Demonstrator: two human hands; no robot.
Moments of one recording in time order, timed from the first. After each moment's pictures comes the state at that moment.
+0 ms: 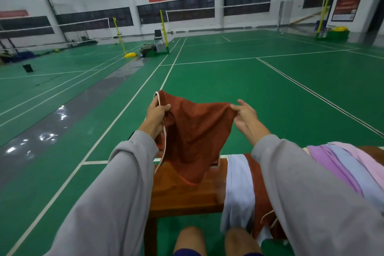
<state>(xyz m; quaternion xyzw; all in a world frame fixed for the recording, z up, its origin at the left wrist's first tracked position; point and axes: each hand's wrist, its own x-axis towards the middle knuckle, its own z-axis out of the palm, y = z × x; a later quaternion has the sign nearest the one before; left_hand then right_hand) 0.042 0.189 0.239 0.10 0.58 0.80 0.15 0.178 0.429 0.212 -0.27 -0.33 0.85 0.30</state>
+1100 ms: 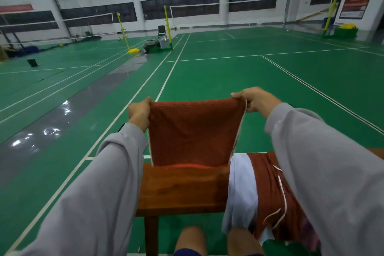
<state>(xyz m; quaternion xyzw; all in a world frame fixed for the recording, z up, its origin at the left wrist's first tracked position) -0.003 0.148 0.246 -0.10 0.71 0.70 0.01 0.170 0.461 0.273 -0.37 -0.62 0.68 0.12</state>
